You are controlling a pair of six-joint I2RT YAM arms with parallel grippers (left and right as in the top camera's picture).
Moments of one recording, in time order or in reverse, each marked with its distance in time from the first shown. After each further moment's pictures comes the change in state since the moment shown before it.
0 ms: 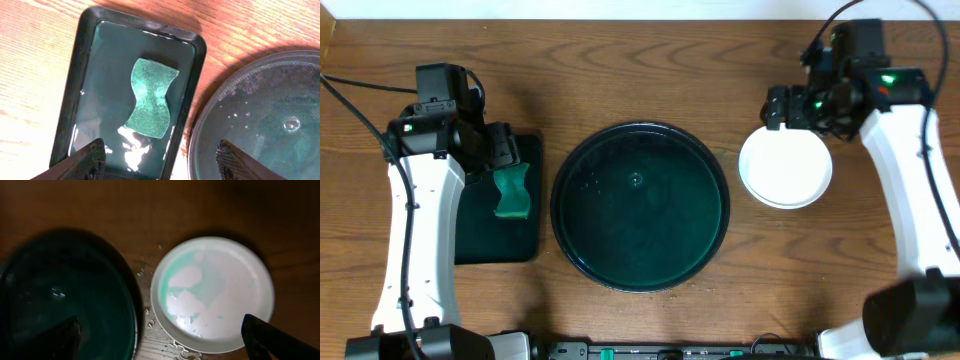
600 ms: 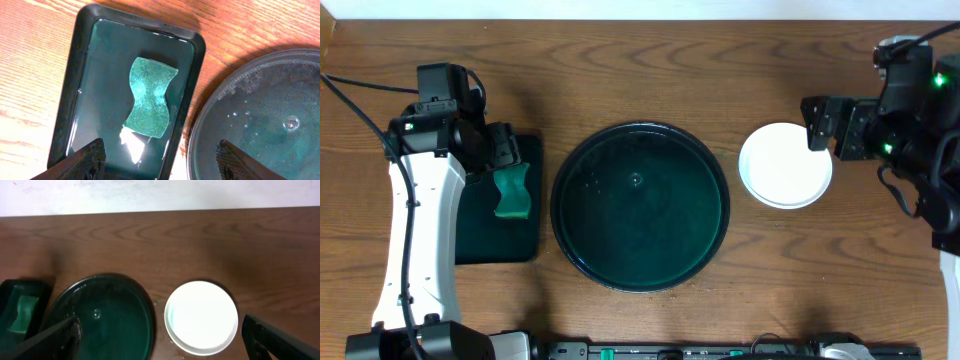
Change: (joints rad) left arm 0.000 0.006 0.000 0.000 0.004 0.000; right arm 0.000 -0.432 0.048 -0.049 0.010 0.000
